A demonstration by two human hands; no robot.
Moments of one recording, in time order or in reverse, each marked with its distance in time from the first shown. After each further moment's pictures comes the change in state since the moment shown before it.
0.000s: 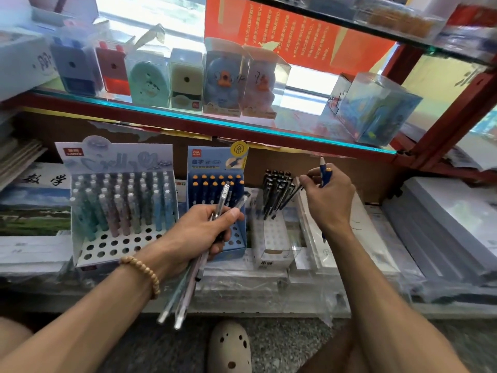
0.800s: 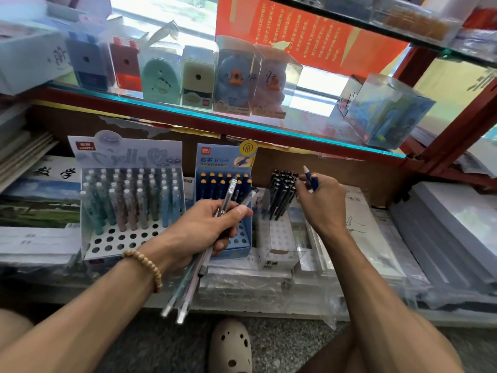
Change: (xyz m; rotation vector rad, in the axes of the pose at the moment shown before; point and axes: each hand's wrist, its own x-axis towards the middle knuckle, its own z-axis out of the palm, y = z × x) left_hand -0.003 0.001 -0.007 -0.035 -0.041 0.037; right_hand -0.008 -0.003 0.016 -0.193 -0.160 -0.074
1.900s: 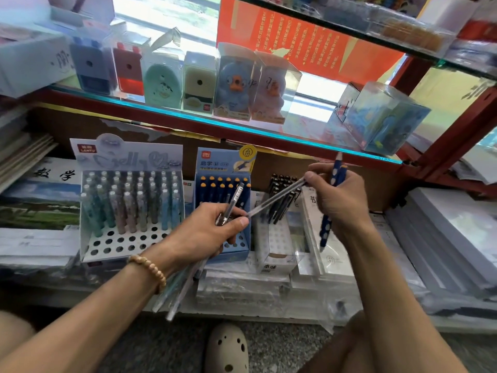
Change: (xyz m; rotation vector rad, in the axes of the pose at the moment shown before) left_hand 0.001 -0.001 -0.001 0.333 0.033 0.113; right_hand -0.001 -0.022 -0.046 0.580 -0.109 0.216
